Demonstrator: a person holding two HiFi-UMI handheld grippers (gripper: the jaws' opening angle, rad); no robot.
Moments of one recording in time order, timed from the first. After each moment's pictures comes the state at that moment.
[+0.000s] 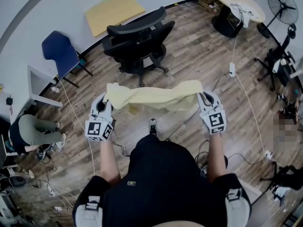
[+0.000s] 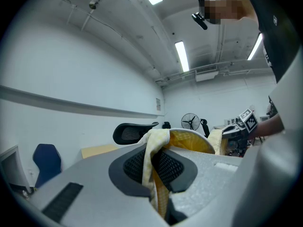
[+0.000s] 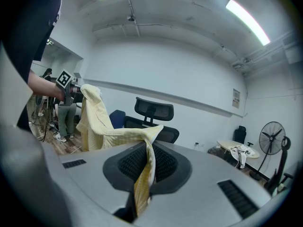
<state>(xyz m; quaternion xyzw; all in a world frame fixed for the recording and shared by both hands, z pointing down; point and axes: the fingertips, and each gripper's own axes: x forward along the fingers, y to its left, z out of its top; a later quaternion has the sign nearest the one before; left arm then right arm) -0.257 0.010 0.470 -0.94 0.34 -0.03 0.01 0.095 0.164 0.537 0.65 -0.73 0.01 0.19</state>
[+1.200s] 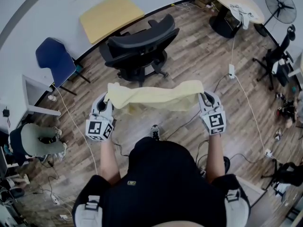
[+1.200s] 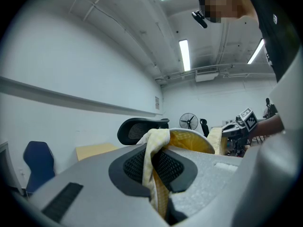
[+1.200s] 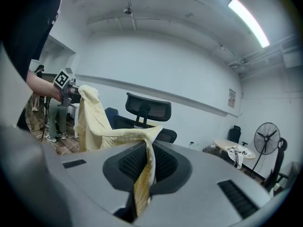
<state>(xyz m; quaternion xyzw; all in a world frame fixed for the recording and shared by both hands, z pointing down) -0.256 -0.109 0.487 -0.95 0.31 -0.03 0.00 0.089 0.066 0.537 0.68 -0.70 0.02 0.20</state>
